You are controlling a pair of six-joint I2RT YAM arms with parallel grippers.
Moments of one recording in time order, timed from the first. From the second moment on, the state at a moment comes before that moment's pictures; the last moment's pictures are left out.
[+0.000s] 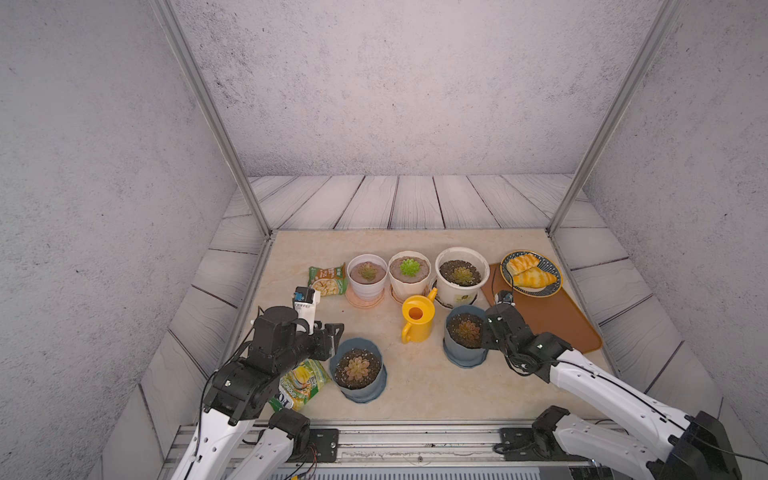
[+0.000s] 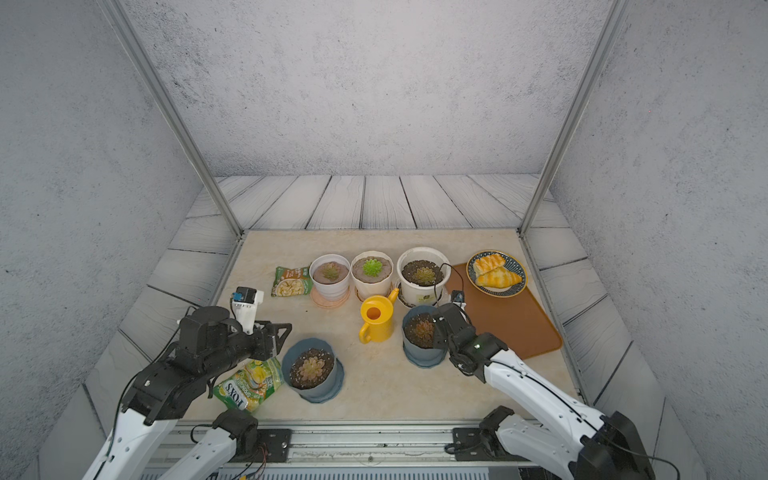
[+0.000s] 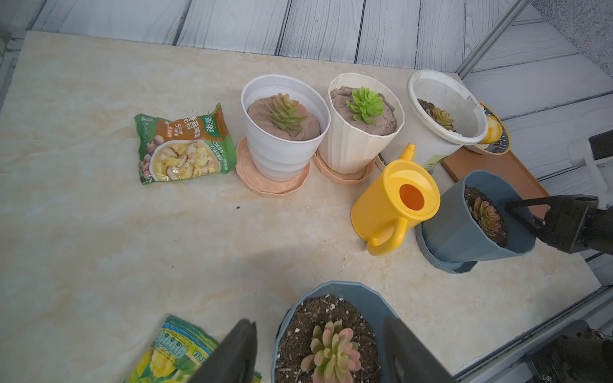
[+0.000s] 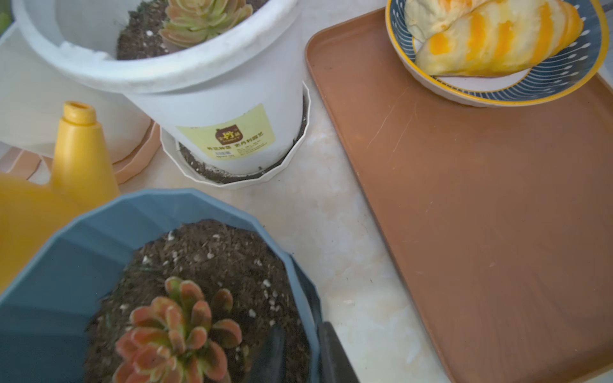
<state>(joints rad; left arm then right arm) -0.41 0.61 0.88 -0.89 0.10 -0.28 0.62 1.03 0.65 -0.54 0.40 0.57</state>
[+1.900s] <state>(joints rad) -0.41 0.84 0.79 -1.05 0.01 -0.63 0.68 1.69 1.45 -0.72 -0.02 0.20</state>
